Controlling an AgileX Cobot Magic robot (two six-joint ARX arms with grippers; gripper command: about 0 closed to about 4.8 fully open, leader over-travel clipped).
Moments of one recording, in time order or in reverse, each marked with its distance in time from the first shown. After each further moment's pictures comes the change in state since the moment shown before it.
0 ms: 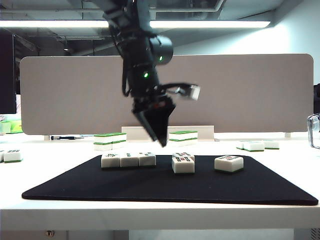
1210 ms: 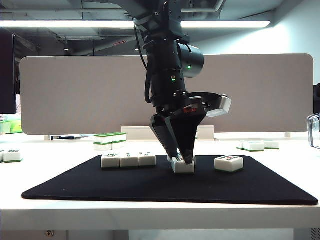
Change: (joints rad) left arm -0.124 0.094 0.082 -0.181 0.066 -0.138; right arm 0.000 0.000 0.000 0.000 0.000 0.000
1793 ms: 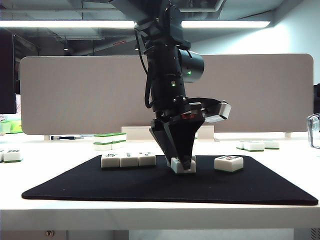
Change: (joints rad) left arm 0.001 0.018 0.000 0.000 -0.004 0.000; right arm 0.000 0.000 0.000 0.000 0.026 -0.004
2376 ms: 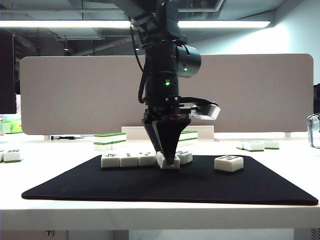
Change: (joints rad) left arm 0.014 -0.019 0.002 0.011 -0.169 0.002; right arm 0.000 0.000 0.000 0.000 0.000 0.000
